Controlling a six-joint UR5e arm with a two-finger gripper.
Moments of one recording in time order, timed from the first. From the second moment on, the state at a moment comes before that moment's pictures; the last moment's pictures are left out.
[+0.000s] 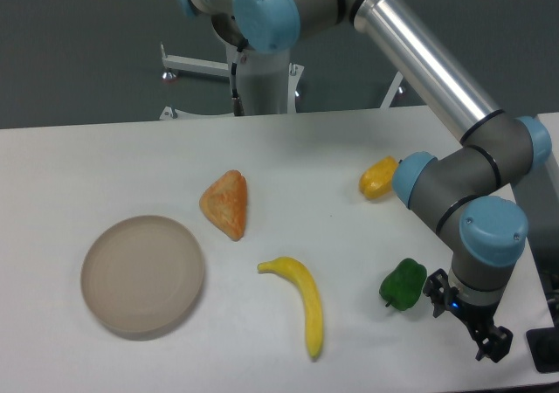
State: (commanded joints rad) arm 2.37 -2.58 -0.60 -1.27 1.57 1.49
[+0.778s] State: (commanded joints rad) arm 2.38 -2.49 -0.72 -1.31 1.50 1.48
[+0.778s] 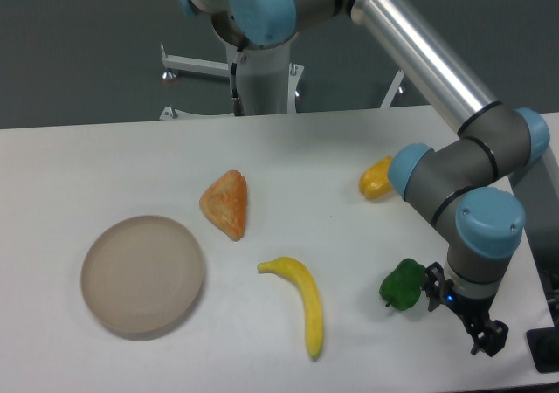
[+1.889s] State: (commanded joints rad) arm 2.42 -2.39 -0.92 -1.42 1.44 1.28
